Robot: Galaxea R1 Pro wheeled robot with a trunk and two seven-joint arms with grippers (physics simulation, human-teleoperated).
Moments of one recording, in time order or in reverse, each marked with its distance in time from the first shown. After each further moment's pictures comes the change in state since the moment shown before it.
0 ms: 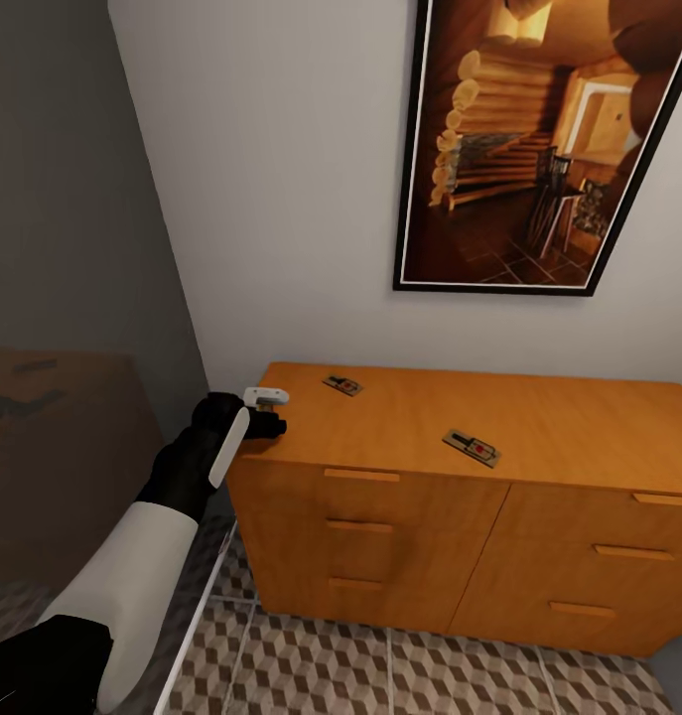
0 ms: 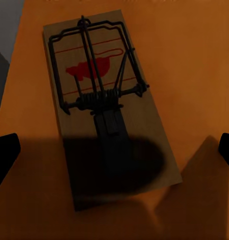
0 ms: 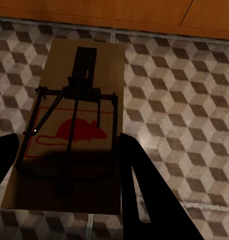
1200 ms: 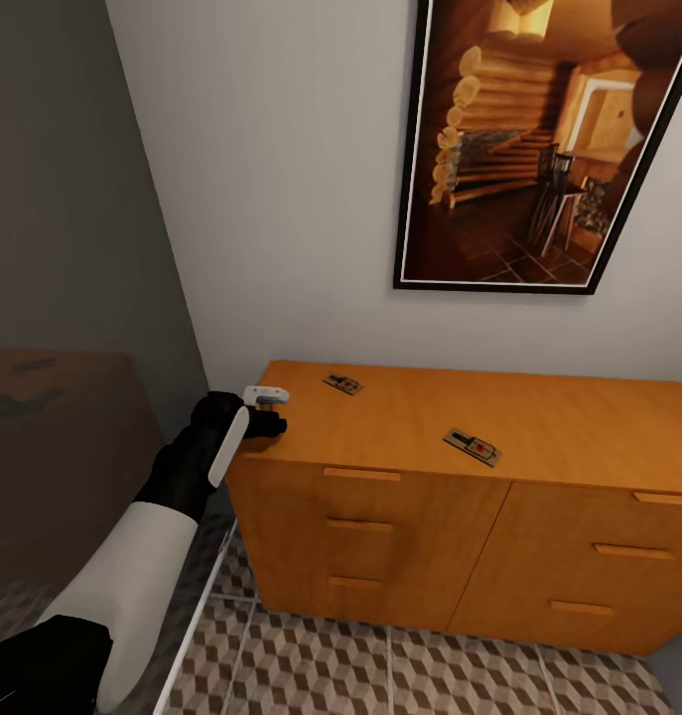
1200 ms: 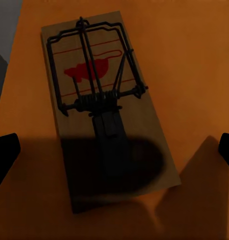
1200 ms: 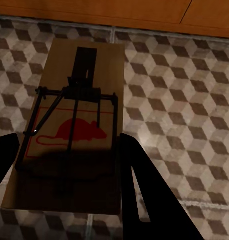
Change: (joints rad) left arm 0.000 0.001 -0.001 -0.008 0.005 0.000 0.000; right arm 0.000 0.000 0.000 0.000 0.000 0.000 0.000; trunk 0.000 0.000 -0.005
